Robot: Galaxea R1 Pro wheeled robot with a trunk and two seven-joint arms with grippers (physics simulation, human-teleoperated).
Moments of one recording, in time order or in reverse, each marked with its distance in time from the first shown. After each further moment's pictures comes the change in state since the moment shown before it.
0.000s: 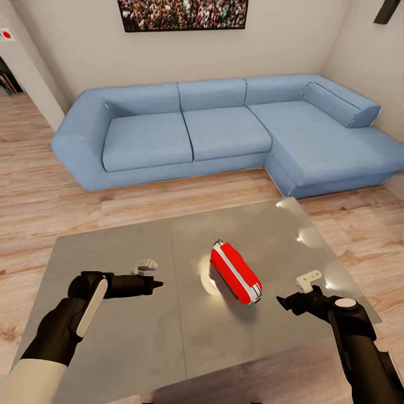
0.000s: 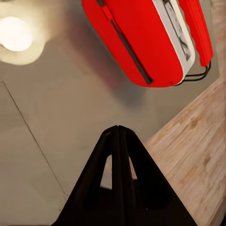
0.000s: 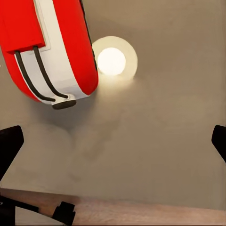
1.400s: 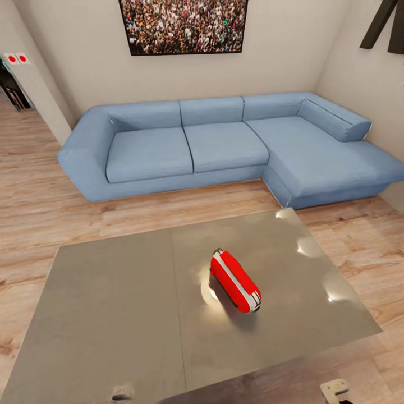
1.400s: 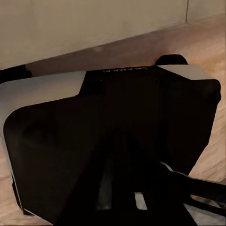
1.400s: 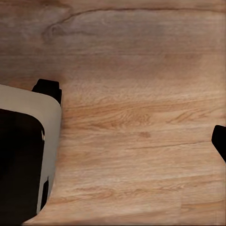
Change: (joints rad) left arm 0.100 0.008 -0.039 1.186 -0.110 -0.831 0.006; right arm 0.217 -0.004 -0.179 0.654 0.003 -0.347 -0.418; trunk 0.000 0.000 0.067
